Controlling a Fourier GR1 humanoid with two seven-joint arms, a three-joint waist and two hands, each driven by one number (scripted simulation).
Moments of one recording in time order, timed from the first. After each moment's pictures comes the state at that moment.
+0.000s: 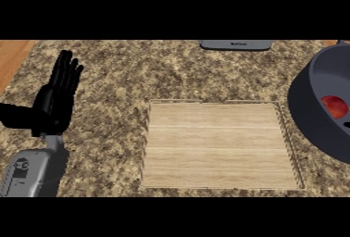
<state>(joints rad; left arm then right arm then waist) -0.30 0.19 0.07 -1.52 0.13 0.11 0.03 -0.56 -0.72 -0.40 -0.48 0.71 0.01 -0.67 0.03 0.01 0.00</state>
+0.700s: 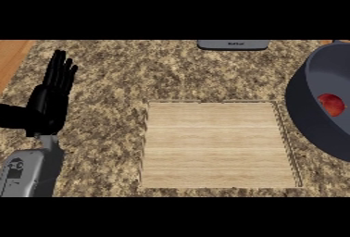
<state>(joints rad) -0.29 0.20 0.10 -1.51 0.13 0.10 0.03 -0.69 -0.77 -0.60 -0.30 0.47 0.24 -0.75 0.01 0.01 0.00</state>
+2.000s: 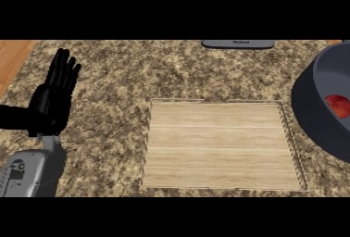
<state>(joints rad) -0.29 0.18 0.08 -1.55 0.14 0.10 0.05 -0.55 -1.06 -0.83 -0.18 0.22 0.45 -0.72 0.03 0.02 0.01</state>
